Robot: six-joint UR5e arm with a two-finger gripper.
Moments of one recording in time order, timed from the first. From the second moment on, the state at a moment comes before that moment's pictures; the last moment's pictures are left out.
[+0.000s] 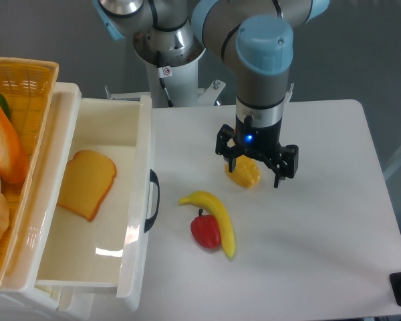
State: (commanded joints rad) arm 2.55 -1.83 -1.52 -1.16 1.56 0.97
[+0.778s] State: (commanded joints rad) arm 2.48 -1.85 -1.57 -1.13 1.64 0.73
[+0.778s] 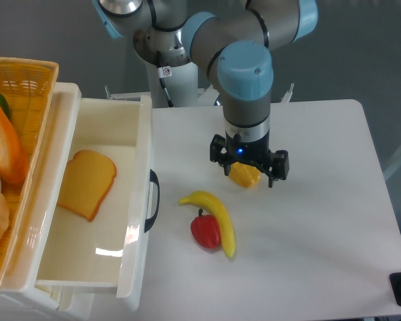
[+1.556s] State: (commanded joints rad) arm 2.43 -1.89 -1.60 -1.14 1.60 0.62
